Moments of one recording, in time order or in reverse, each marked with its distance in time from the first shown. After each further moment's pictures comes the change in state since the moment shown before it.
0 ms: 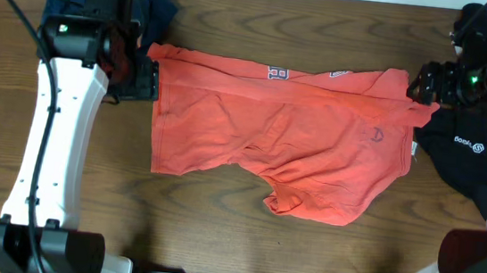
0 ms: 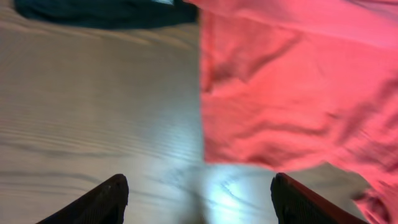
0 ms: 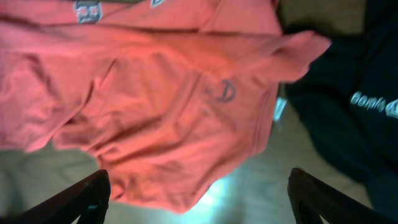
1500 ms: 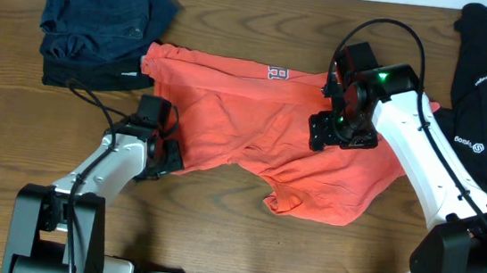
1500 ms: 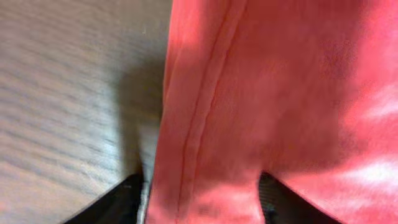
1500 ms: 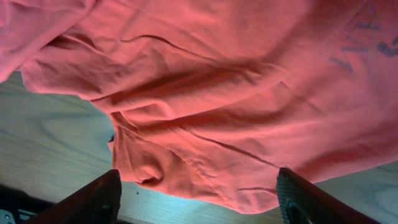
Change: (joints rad) left arm -0.082 -0.050 -0.969 0.831 0.010 -0.334; right arm 0.517 -0.016 -0.460 0.245 0.137 0.275
